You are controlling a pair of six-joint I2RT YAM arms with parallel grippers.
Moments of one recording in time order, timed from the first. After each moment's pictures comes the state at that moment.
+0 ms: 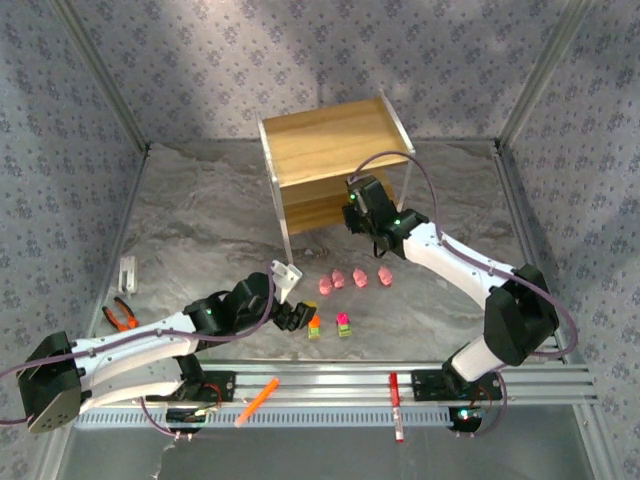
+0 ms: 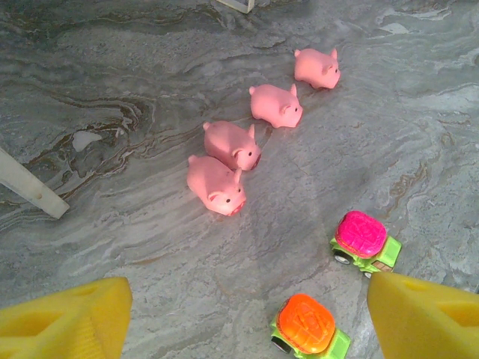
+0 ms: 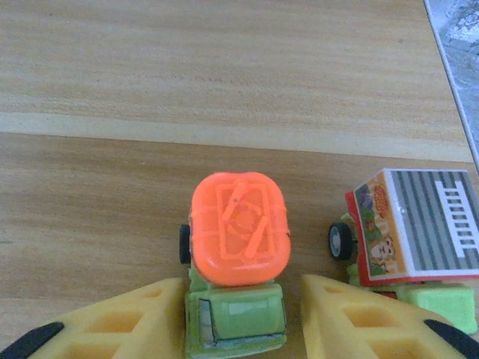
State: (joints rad) left arm -1.04 0.96 0.47 -0.11 -0.11 -0.25; right arm 0.64 1.52 1.16 -0.37 0.33 0.17
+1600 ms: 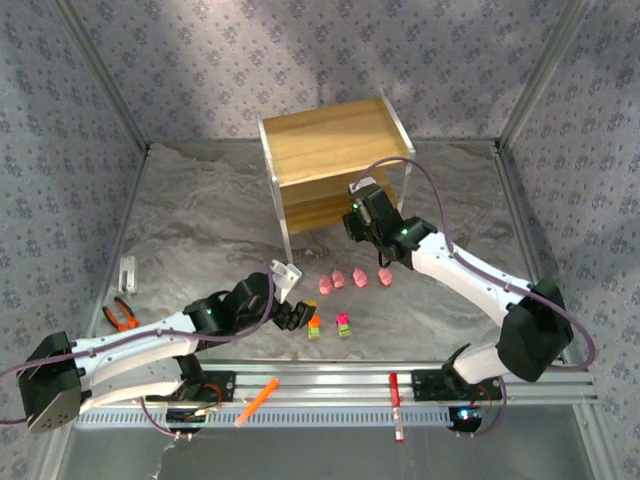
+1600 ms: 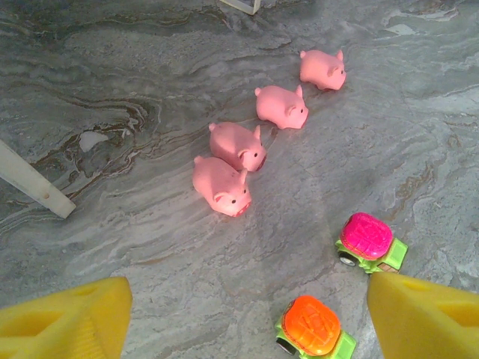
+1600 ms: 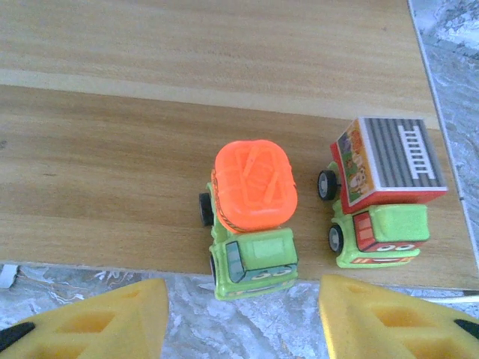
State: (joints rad) left arm -1.04 0.96 0.47 -0.11 -0.12 -0.25; right arm 0.69 1.42 1.12 -0.44 0.37 0.18
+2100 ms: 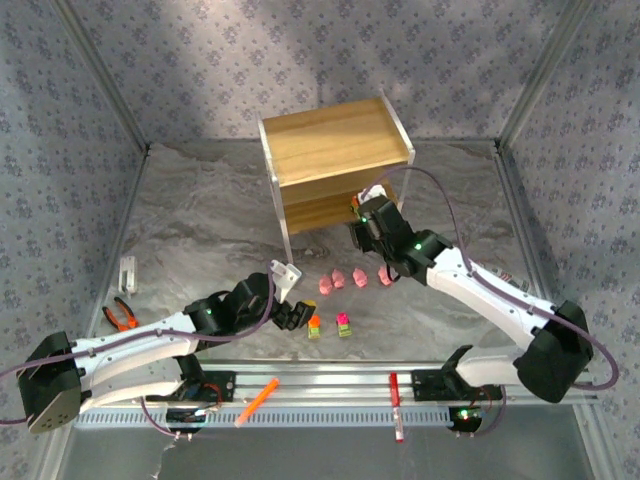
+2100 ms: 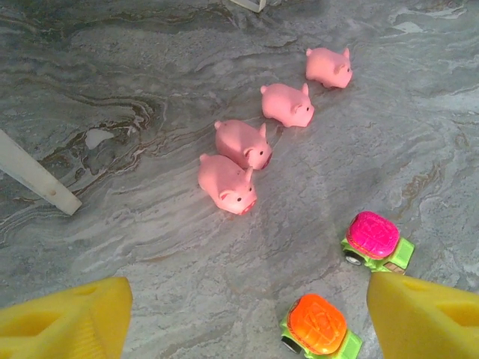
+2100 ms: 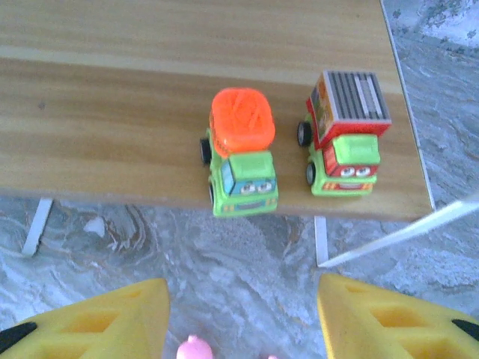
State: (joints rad) left arm -1.04 0.96 0.47 -0.12 -0.14 -0.25; right arm 0.75 1.26 1.04 -0.50 0.41 0.22
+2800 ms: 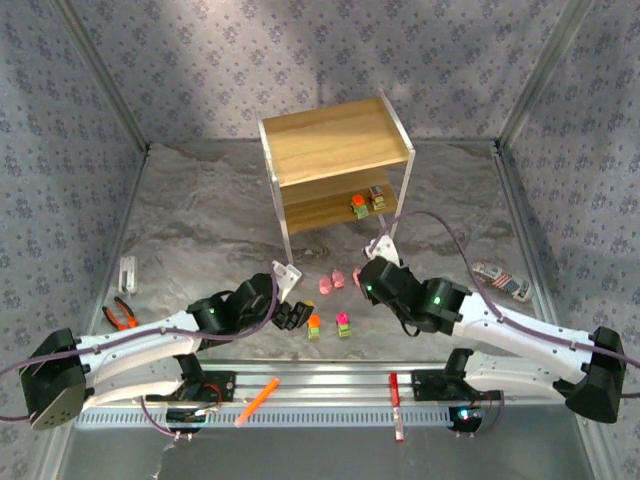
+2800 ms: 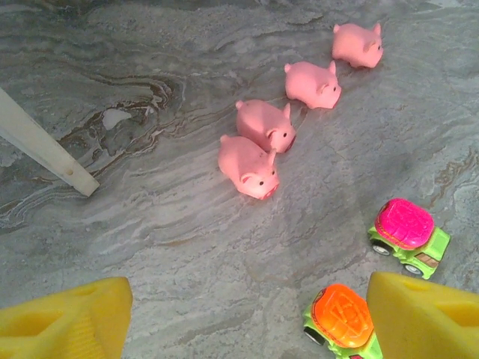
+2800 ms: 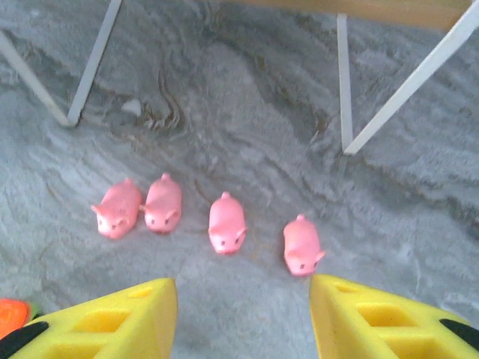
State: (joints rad) left arm -1.04 0.98 0.47 -0.14 -0.18 -0.26; right arm 1.08 0.99 0.80 -0.69 0.58 0.49
